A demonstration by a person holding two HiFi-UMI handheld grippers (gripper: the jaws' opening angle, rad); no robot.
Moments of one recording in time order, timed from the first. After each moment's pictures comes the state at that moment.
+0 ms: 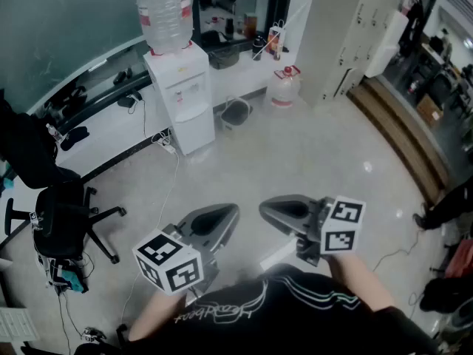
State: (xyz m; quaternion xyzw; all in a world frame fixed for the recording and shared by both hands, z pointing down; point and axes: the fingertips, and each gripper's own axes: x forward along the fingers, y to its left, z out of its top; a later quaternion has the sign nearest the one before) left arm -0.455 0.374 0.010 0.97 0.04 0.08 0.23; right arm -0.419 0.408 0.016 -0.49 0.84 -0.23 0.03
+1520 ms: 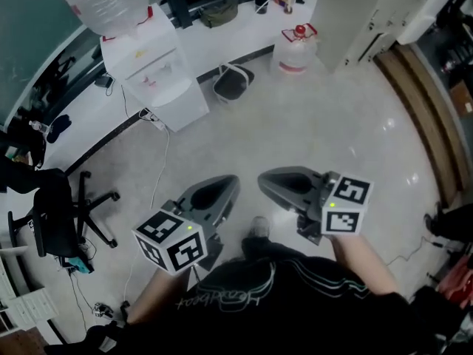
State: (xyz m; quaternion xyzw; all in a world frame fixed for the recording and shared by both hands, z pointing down) left arm -0.166 0.235 0.101 0.94 -0.03 0.16 0.29; right arm -0.136 0.267 0.095 -0.46 0.84 -0.30 0.05
